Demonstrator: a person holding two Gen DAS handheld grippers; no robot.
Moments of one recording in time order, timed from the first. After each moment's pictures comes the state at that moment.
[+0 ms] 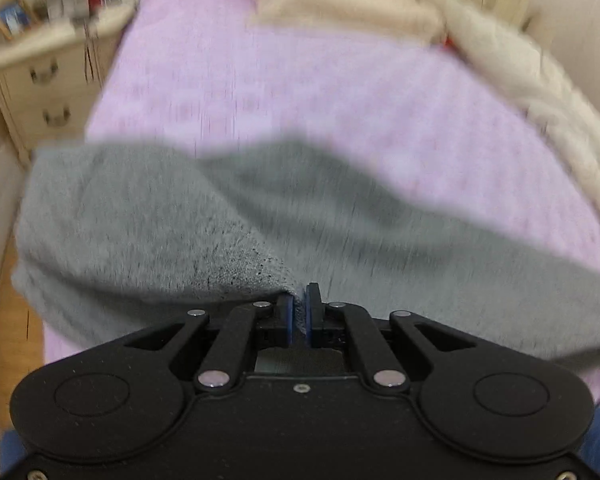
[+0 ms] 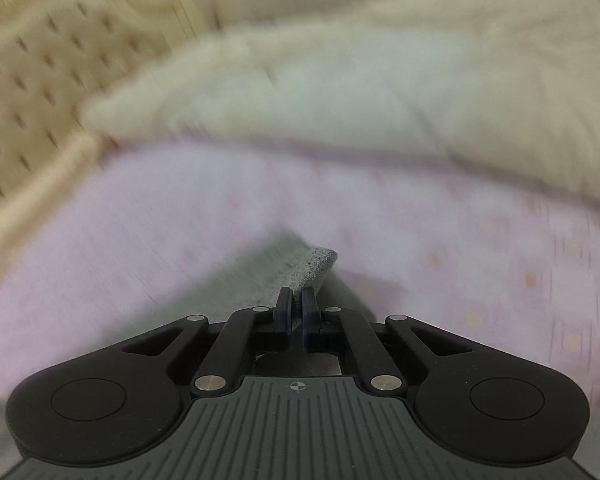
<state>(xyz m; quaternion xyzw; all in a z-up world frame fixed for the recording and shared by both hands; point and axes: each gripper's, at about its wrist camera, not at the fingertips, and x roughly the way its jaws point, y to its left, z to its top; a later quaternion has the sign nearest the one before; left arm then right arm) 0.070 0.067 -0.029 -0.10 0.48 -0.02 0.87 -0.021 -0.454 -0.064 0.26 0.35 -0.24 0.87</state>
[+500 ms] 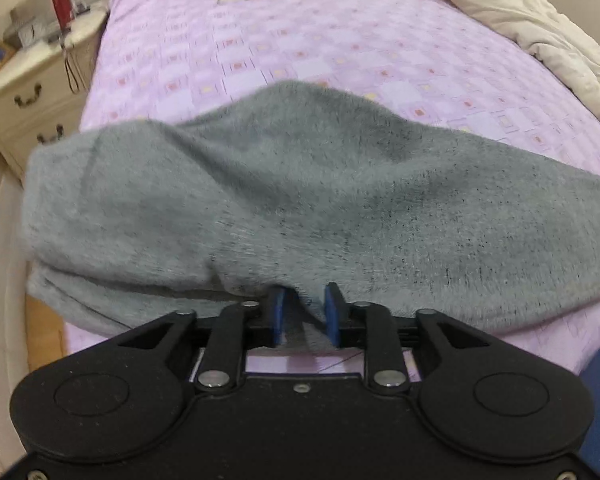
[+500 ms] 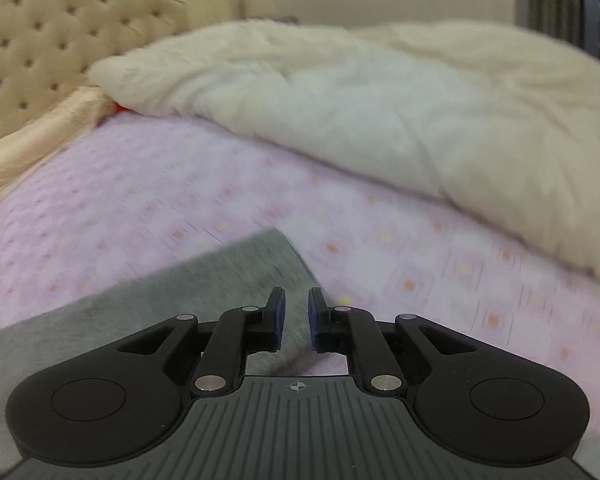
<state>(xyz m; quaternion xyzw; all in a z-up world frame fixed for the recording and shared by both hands) 0.052 0.059 -0.034 0.01 0.49 -0.03 0.87 -0.029 -0.422 -0.002 0.13 0.32 -0.22 0.91</state>
